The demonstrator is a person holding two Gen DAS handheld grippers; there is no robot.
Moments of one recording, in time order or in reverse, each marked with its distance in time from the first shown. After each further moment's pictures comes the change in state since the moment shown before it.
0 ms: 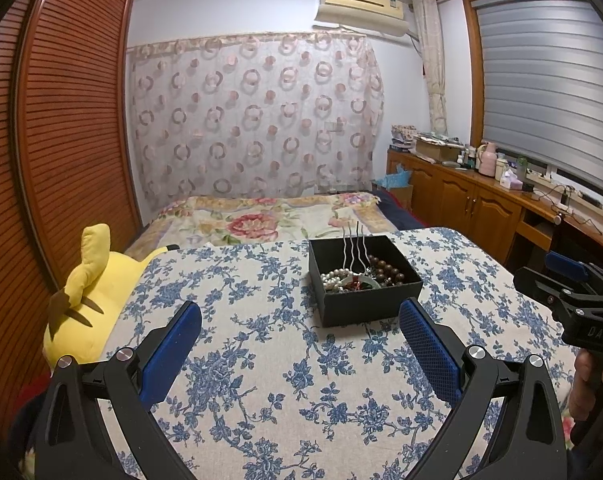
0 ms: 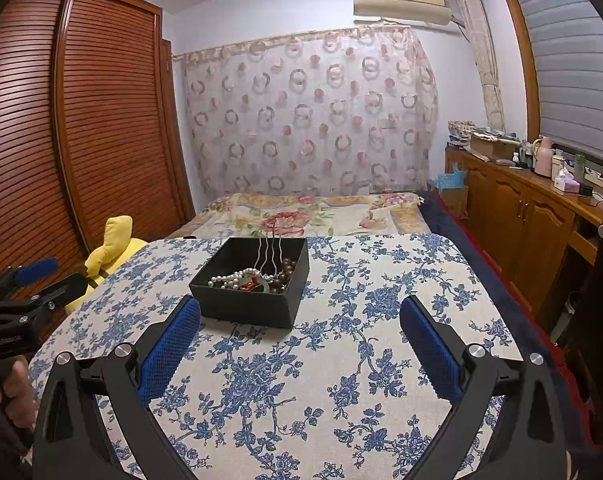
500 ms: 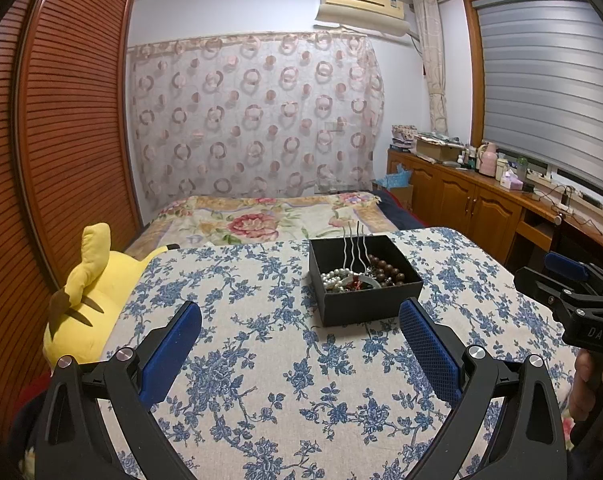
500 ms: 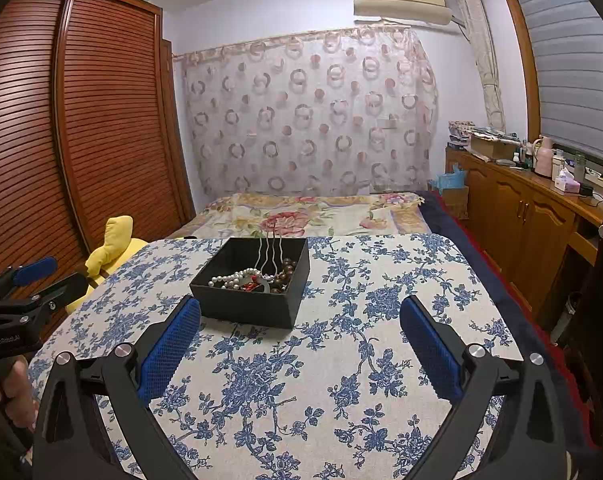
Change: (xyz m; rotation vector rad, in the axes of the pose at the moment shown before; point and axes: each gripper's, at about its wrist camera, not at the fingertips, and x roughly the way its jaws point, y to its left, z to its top) left arm -0.001 0.000 0.001 -0.003 0.000 0.000; right arm 0.000 0.000 0.000 0.000 0.000 0.000
